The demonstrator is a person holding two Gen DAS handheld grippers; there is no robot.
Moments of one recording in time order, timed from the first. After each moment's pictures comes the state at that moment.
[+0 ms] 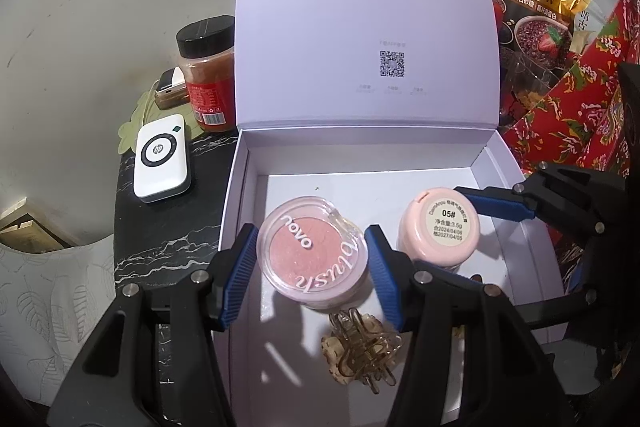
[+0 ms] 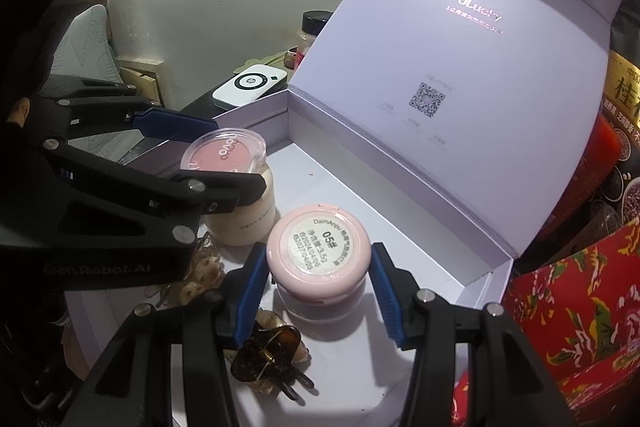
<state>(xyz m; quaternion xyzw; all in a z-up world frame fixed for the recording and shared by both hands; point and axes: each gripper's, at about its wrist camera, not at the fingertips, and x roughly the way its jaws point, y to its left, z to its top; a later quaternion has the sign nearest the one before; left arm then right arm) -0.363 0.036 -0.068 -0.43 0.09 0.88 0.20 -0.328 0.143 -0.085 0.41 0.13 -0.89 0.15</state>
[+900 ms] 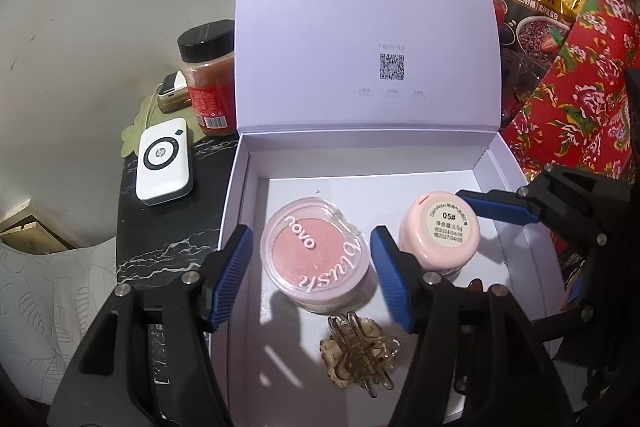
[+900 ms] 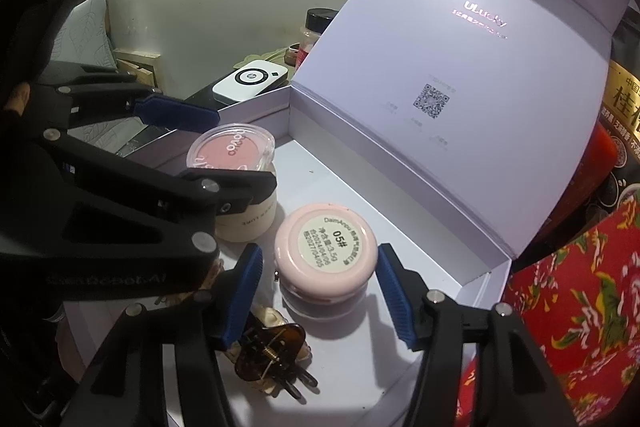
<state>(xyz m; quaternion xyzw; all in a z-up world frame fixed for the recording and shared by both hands) -0.361 0.038 -0.065 -0.42 0.10 0.88 0.19 -0.320 0.138 -0.086 0.41 0.14 -0.89 0.14</state>
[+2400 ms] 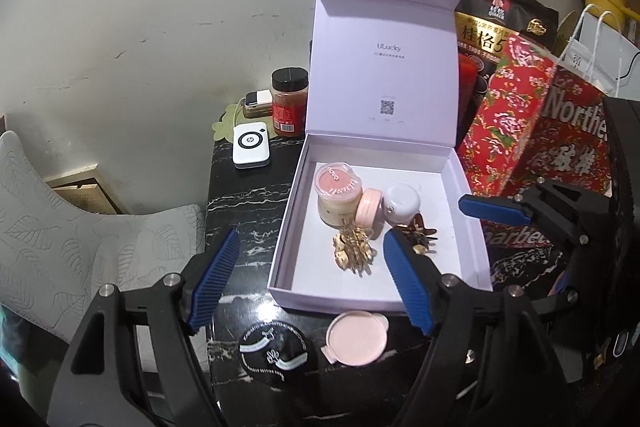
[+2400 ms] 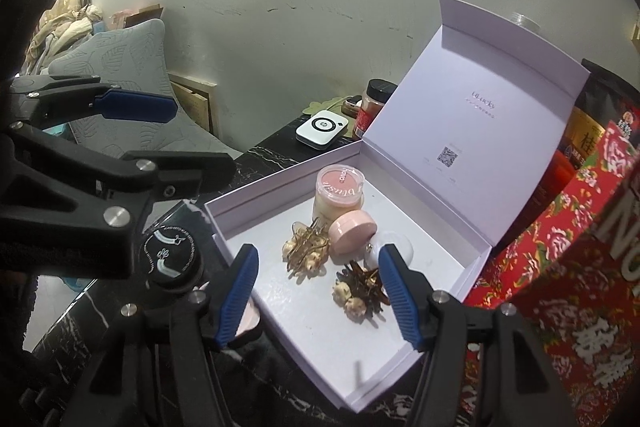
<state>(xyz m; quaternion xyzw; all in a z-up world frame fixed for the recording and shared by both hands) -0.222 -0.017 0.034 -0.38 0.05 0.92 0.12 -0.202 0.109 -0.004 0.35 0.14 -0.90 0.19</state>
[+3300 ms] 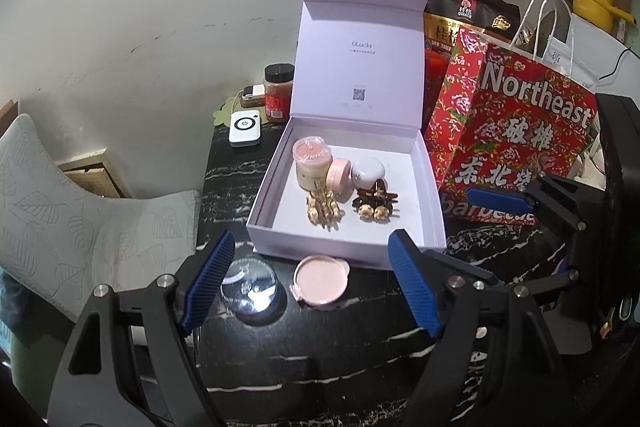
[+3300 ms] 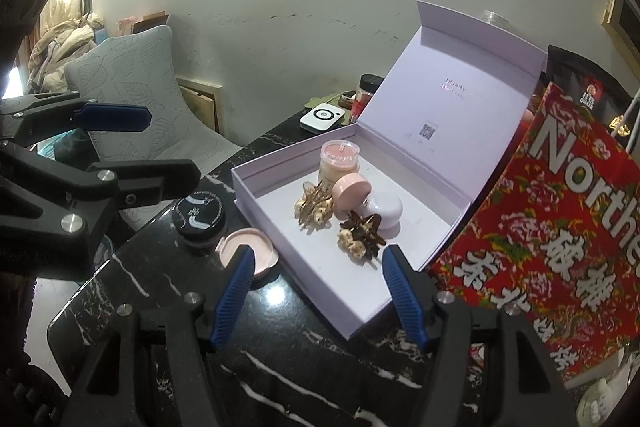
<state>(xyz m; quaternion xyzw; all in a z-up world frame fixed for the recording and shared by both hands) -0.141 -0.007 0.042 -0.37 0.04 0.92 0.11 -0.133 0.135 0.006 0.35 0.13 -0.91 0.19</state>
